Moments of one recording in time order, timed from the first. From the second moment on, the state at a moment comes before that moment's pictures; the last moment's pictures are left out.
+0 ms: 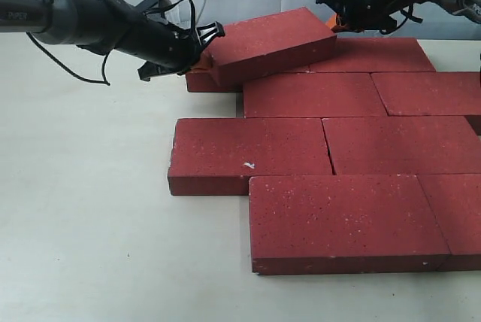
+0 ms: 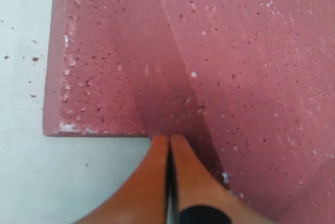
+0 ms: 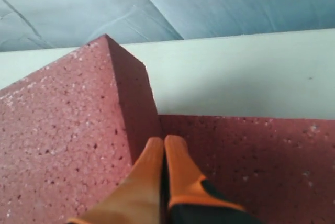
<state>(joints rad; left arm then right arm) -0.33 2.23 -1.59 -1.00 0.37 0.29 0.04 2.56 -2.29 0.59 0.80 -0.23</state>
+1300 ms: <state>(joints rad) -0.10 1.92 -1.50 -0.33 0.79 -0.02 0.28 2.37 -2.24 0.53 1.19 -0.20</state>
